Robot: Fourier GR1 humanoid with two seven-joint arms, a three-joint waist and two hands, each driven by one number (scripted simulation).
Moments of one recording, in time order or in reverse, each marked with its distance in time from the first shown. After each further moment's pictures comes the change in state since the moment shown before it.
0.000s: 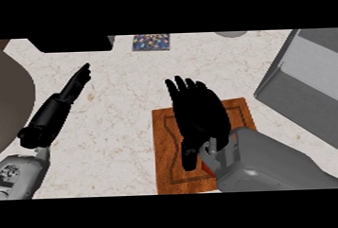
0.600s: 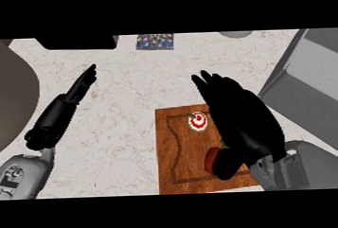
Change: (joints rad) left arm -0.005 -0.001 -0.038 -0.016 0.002 0.012 0.011; right arm 0.097 -0.204 -0.056 -0.241 -0.011 -0.024 -0.057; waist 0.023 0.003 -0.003
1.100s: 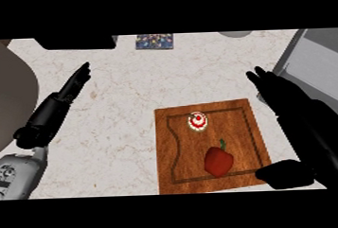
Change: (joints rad) left arm -0.002 0.032 0.017 0.004 0.027 -0.009 -0.007; right arm 0.288 -0.256 -0.172 -0.224 0.054 -0.132 -0.197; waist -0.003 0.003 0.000
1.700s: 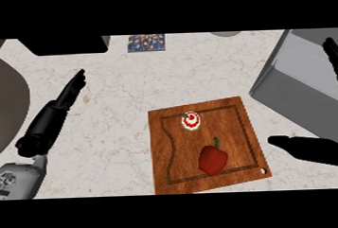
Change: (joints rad) left arm 0.057 0.001 -0.006 0.005 -0.012 0.059 -0.040; right arm 0.275 0.016 -0.289 0.060 -0.078 -0.443 -0.485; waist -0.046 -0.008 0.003
